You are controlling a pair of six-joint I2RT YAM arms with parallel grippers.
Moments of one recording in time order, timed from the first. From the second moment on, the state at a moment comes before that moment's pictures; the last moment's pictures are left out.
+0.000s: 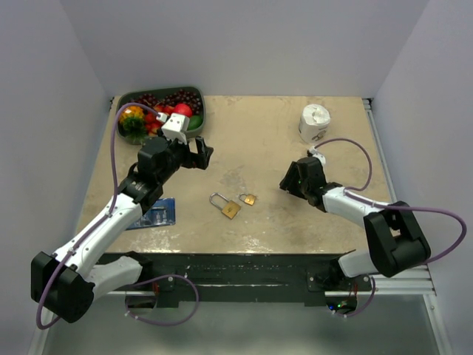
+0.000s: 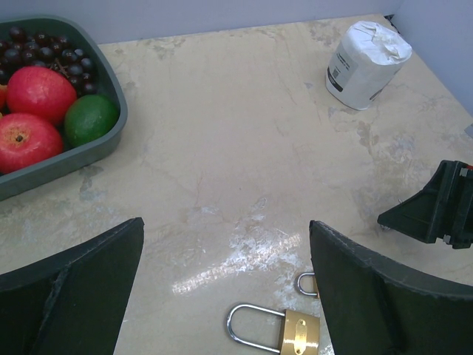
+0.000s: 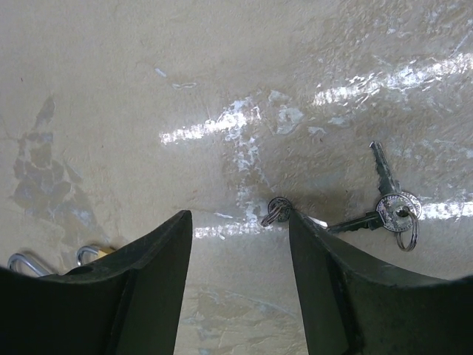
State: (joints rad) left arm -0.45 1.07 0.86 0.00 -0.01 -0.20; right arm 0.39 1.41 0.63 0.00 0.14 0.73
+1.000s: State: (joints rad) left arm -0.45 1.07 0.86 0.00 -0.01 -0.20; right arm 0.41 1.48 0.62 0.06 0.17 0.75
